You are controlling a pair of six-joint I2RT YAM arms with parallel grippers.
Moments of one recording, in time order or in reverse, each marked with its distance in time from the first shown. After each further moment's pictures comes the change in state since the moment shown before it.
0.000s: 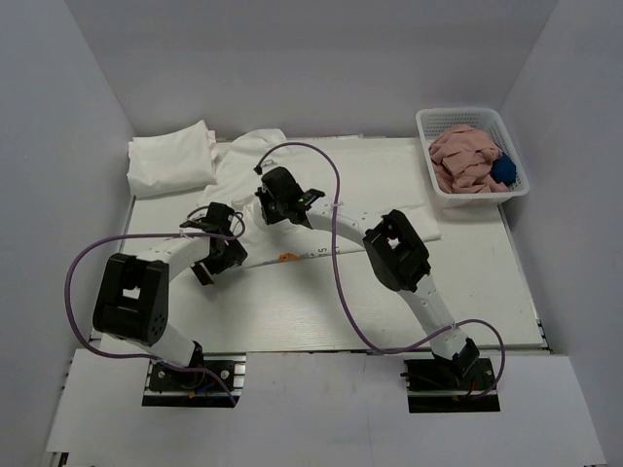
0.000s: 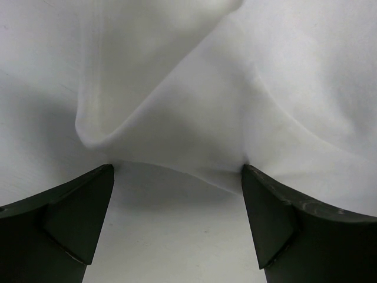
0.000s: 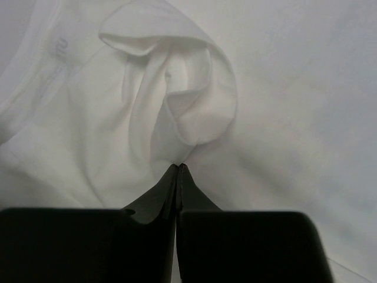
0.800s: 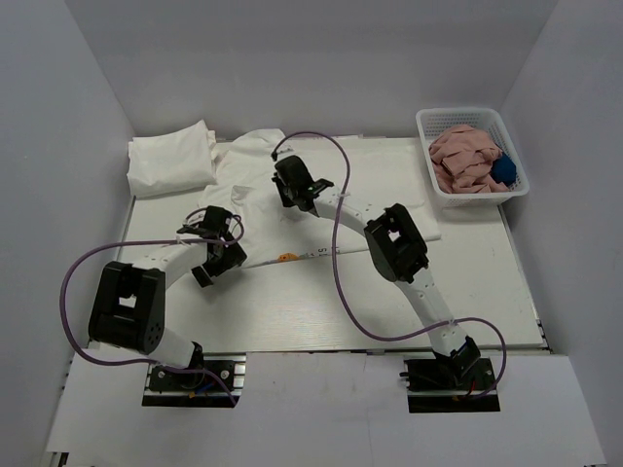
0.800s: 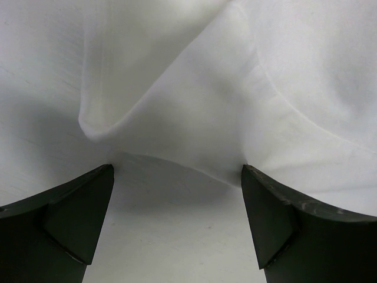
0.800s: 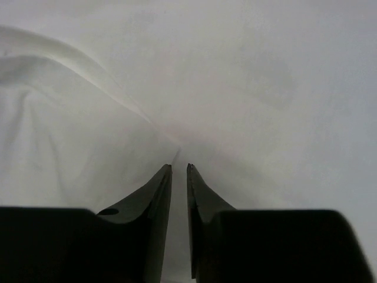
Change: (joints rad) left arm 0.000 -0.060 -0.061 0.047 0.011 0.017; right arm -0.089 0.089 0.100 0.000 0.185 -0.129
